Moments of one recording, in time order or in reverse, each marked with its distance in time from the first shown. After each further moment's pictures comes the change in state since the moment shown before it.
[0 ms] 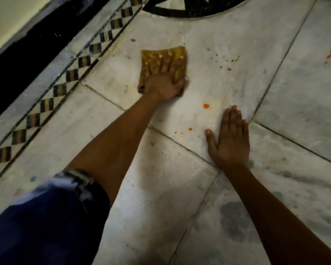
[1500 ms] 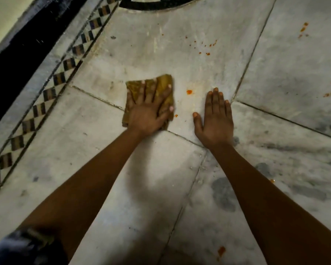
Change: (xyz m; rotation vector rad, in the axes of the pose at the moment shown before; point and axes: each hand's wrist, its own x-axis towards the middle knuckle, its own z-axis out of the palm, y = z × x) left_hand -0.098 0.002 0.034 0.072 0.072 0.136; right_hand 0.000 0.001 -0.004 0.039 -0.011 0.014
